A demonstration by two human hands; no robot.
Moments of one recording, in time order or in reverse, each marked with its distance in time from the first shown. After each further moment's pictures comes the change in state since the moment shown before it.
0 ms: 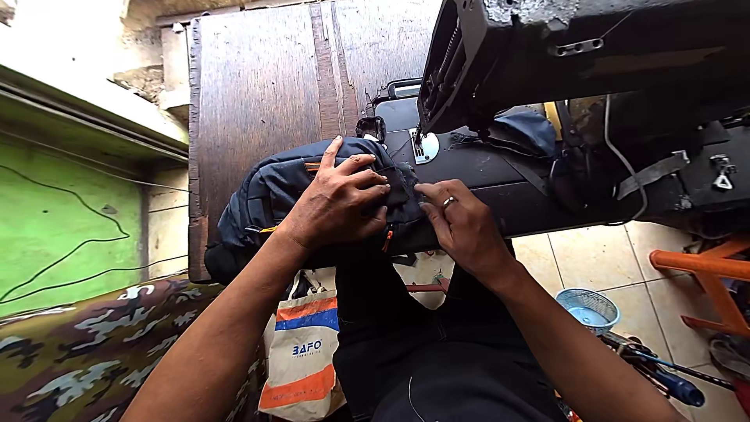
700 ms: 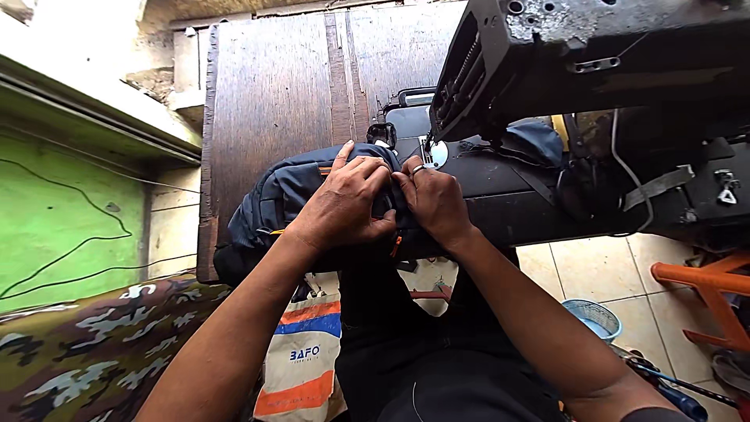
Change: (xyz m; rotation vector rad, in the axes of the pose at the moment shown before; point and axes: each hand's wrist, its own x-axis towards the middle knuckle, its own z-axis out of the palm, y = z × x) left_hand 0.009 0.001 -0.008 -0.071 -0.057 -0.171; right_hand 0.058 -0.016 0.041 -0.084 0.079 0.066
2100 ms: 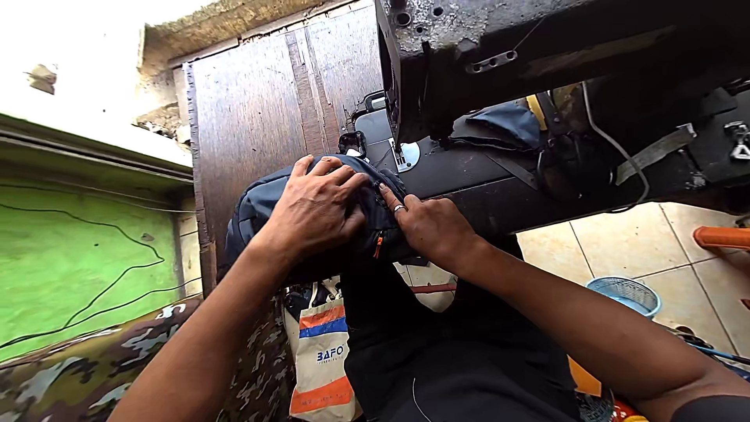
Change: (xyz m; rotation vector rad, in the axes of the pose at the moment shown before) left_hand 0.018 0.012 -0.031 0.292 -0.274 -0.043; right_hand -0.023 -0.001 -0.043 -0.328 -0.522 -0.084
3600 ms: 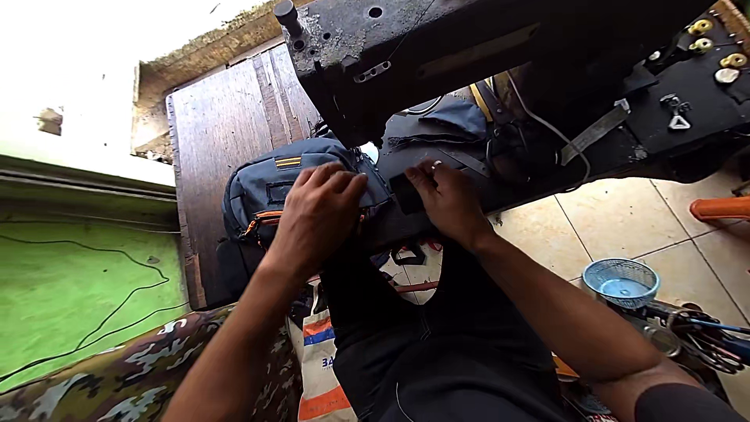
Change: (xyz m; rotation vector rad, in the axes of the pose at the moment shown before) left_hand 0.024 0.076 -0.015 -0.021 0.265 0.010; right_hand -0.043 0.066 -0.003 0.814 0.583 0.285
